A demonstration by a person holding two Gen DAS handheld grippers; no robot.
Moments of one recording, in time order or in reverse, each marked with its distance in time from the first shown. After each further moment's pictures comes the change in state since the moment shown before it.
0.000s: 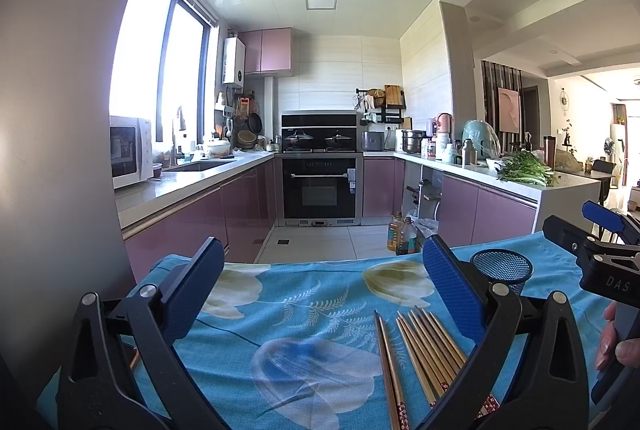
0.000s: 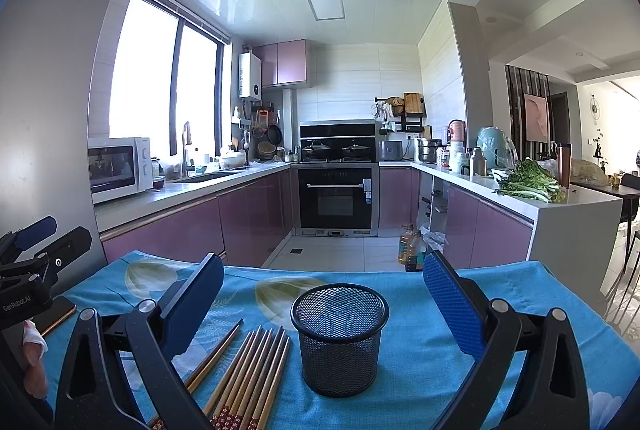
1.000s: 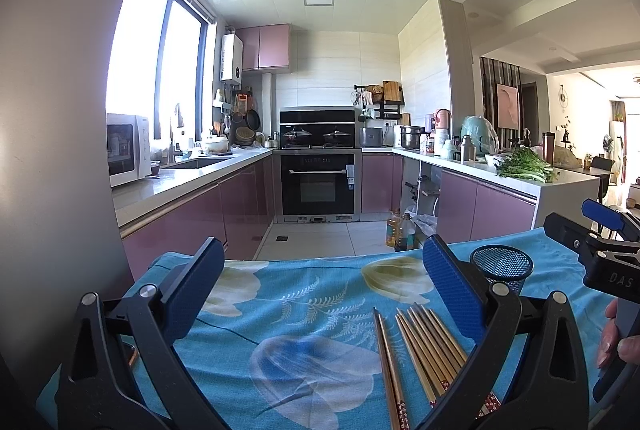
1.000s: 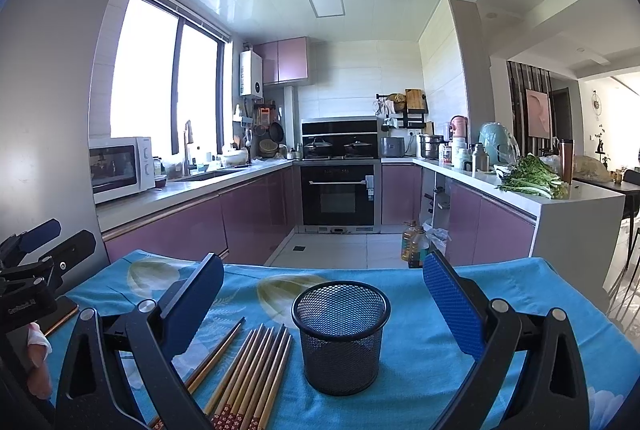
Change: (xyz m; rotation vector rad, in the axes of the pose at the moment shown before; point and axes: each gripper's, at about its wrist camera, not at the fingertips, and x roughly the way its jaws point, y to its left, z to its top) left arm 0.001 0.001 -0.005 0.003 0.011 -0.007; right arm 0.001 0.000 -0.005 0.006 0.013 0.013
